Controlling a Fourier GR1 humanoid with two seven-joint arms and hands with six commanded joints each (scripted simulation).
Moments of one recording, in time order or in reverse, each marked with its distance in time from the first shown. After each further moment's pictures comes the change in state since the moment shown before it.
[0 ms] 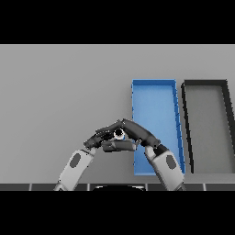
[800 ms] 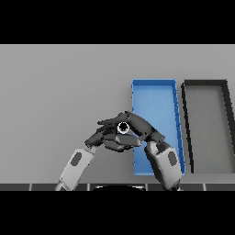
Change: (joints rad) left arm -0.010 -0.018 0.026 0.053 -0.010 0.025 0.207; right arm -0.074 0.088 -0.111 -0.025 -0.080 0.010 -0.004
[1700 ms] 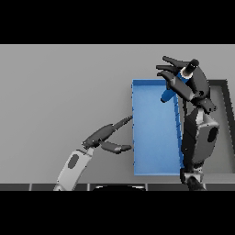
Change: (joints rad) left arm 0.033 0.016 0.000 -0.080 0.020 0.000 0.022; right arm -0.312 -0.235 -0.520 0.151 -0.129 -0.215 0.224
